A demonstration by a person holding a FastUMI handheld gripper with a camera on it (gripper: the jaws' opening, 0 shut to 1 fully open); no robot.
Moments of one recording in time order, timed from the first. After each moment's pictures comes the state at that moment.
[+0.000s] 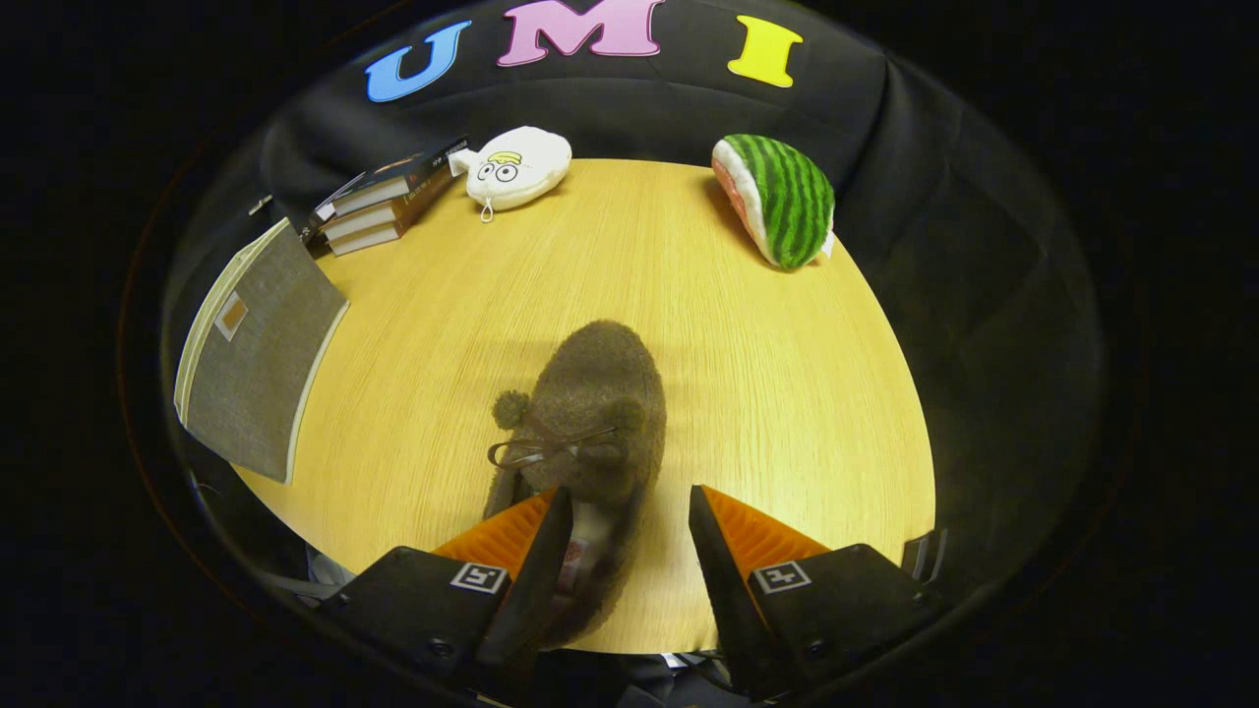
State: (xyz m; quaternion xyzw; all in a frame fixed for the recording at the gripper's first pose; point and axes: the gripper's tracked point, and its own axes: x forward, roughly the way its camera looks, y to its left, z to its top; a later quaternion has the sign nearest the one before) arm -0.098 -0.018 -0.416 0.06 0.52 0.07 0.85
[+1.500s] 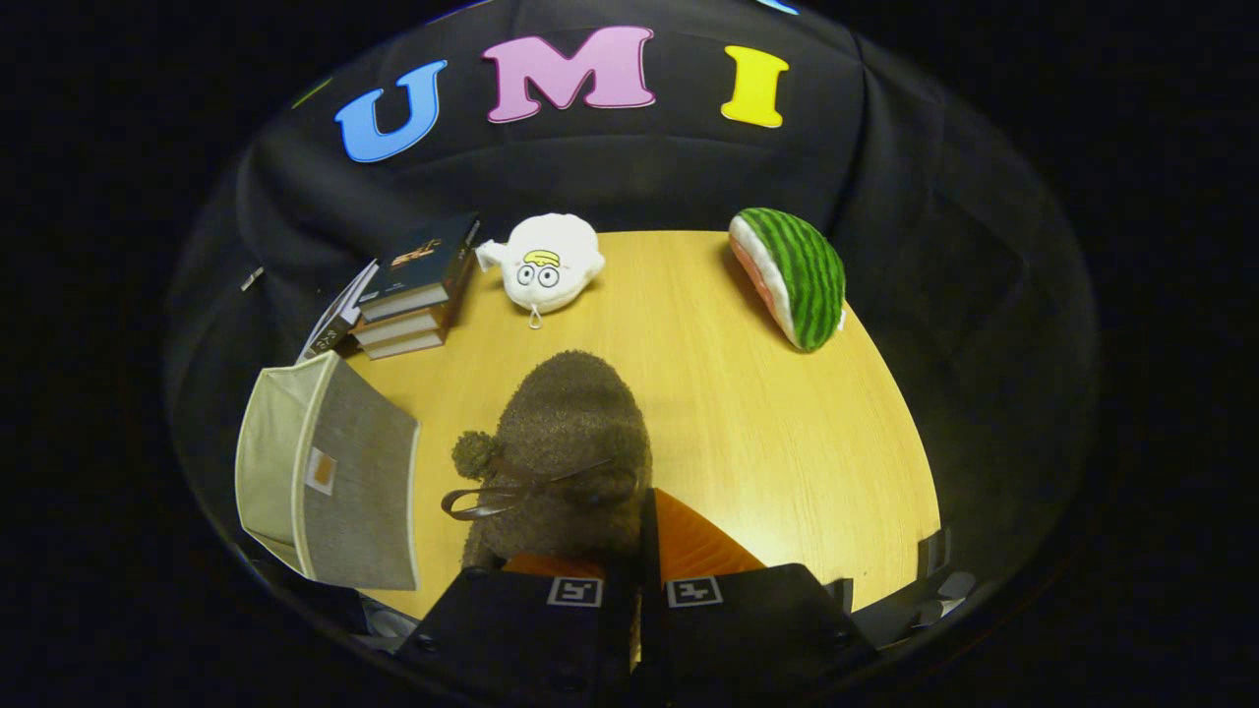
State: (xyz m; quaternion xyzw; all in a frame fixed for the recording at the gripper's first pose) arm -0.031 0.080 -0.271 0.11 0.47 0.03 0.87
